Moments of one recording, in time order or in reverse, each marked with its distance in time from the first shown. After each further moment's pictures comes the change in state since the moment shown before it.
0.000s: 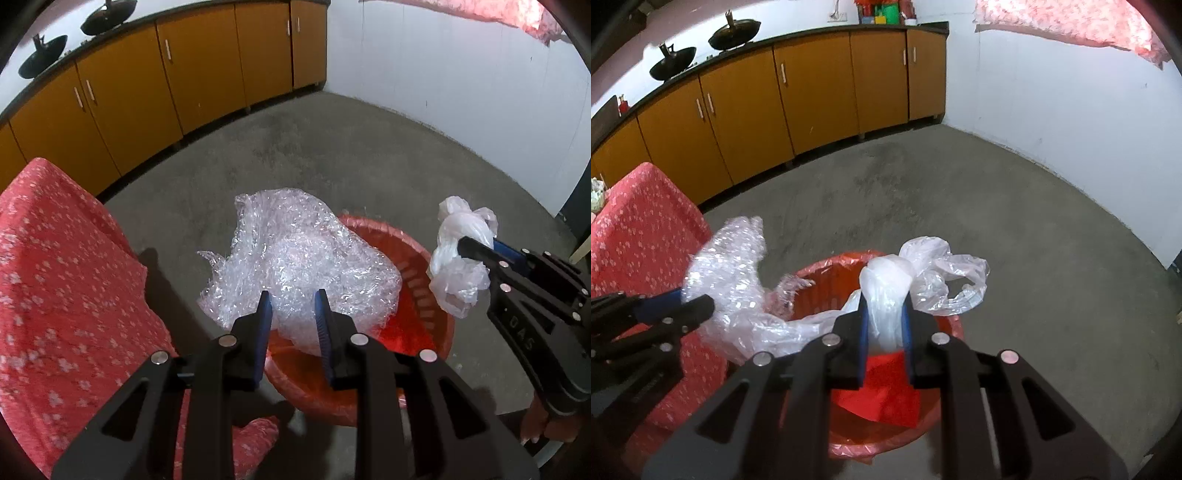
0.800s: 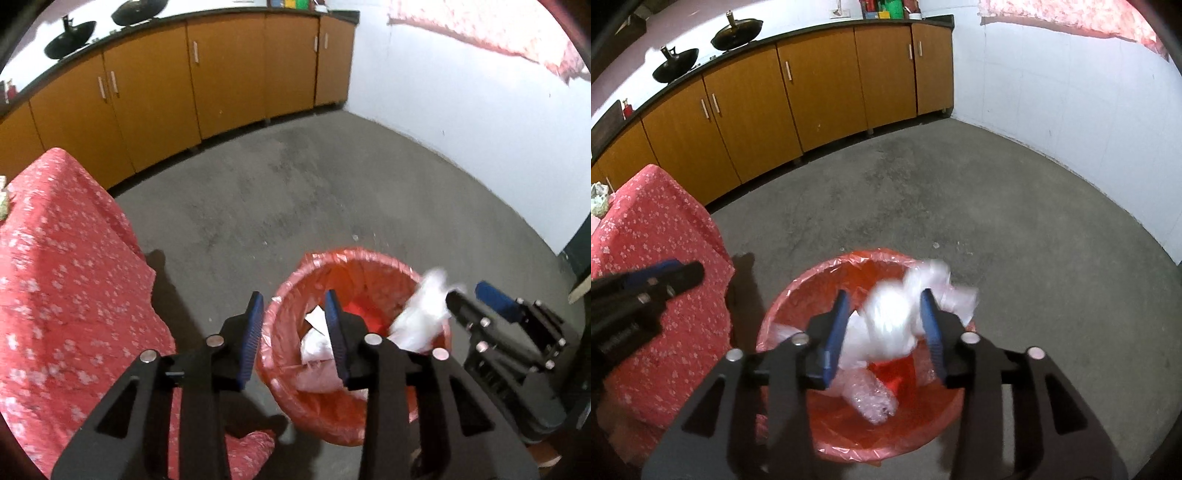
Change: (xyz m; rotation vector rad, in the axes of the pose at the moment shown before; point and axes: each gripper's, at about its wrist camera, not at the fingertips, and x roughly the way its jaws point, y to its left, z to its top) left arm -0.018 0.025 0.021 -0.121 -0.072 0.011; right arm 0.010 0.006 0.012 0.003 0.004 0.042
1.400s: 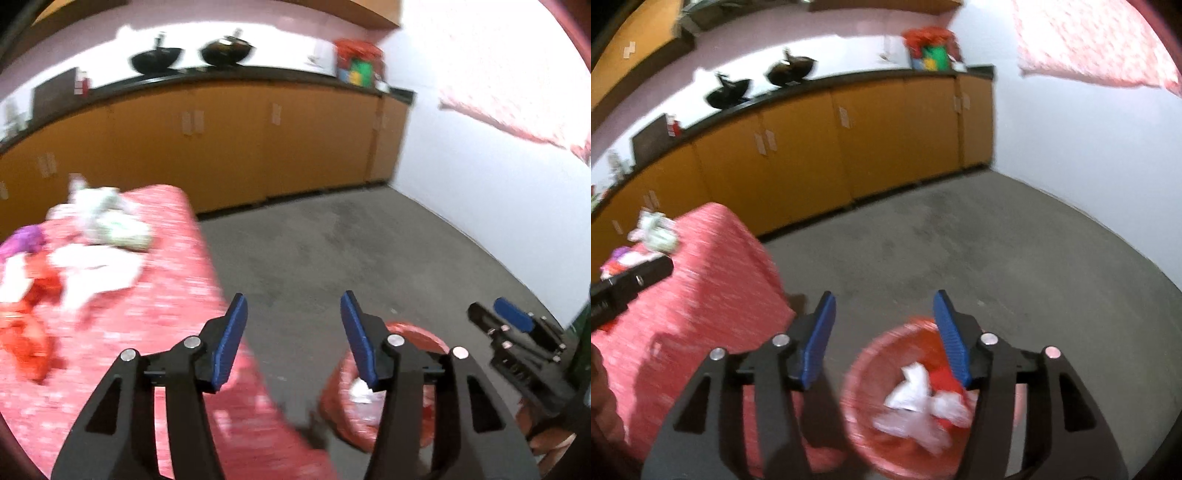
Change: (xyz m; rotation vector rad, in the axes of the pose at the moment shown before) left arm -0.128 0.121 0.005 -0.182 -0.250 0.129; right arm -0.094 0.103 0.060 -0.089 -0.187 0.192
